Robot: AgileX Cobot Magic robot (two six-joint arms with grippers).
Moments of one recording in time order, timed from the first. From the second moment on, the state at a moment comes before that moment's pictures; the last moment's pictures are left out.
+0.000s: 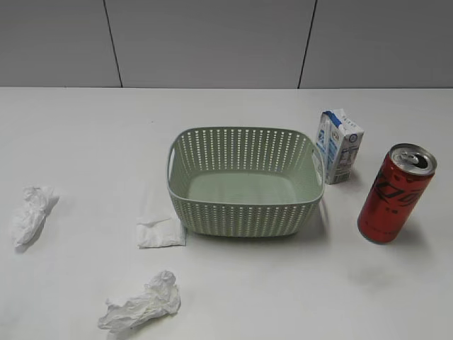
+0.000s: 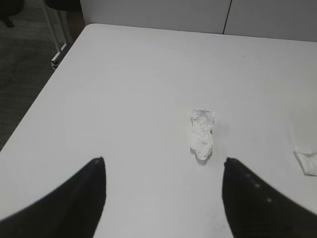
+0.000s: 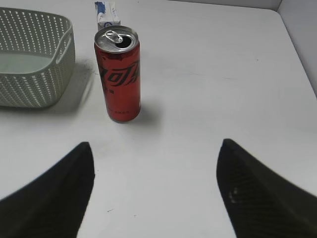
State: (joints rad) left arm 0.05 0.00 -0.50 -0.06 1.05 0.03; right arm 0.07 0.00 -0.41 0.08 0.94 -0.05
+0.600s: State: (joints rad) left arm 0.05 0.00 -0.50 -0.06 1.05 0.03; right arm 0.07 0.00 -0.41 0.08 0.94 -0.05
